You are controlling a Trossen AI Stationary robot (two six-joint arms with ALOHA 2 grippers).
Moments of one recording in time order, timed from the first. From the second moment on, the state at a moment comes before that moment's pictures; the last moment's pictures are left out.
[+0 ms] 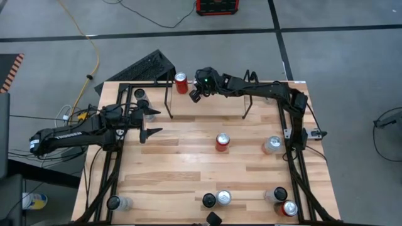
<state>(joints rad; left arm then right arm) 0.29 0.45 0.37 -0.08 0.07 0.02 -0.40 1.95 1.61 -0.27 0.21 0.20</state>
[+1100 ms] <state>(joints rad) 0.29 0.45 0.37 -0.08 0.06 0.02 -0.40 2.04 1.61 -0.16 0.29 0.26</state>
